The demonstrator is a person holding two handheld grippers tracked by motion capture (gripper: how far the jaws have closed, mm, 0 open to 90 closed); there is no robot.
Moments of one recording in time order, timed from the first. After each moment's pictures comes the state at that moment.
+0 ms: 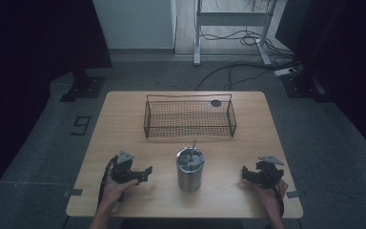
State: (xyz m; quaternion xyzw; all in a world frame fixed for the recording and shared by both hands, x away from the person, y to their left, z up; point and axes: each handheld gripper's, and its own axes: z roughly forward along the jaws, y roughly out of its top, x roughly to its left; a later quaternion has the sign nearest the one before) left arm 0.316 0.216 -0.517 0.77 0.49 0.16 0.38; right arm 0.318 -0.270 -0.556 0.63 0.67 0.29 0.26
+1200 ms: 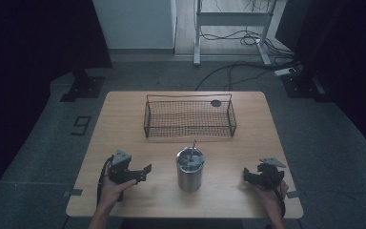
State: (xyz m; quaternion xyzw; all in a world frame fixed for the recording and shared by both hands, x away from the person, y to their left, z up) left arm 0.304 0.217 -0.495 0.75 0.48 0.17 0.43; right arm 0.310 -0.273 -0.556 0.63 0.67 0.29 0.26
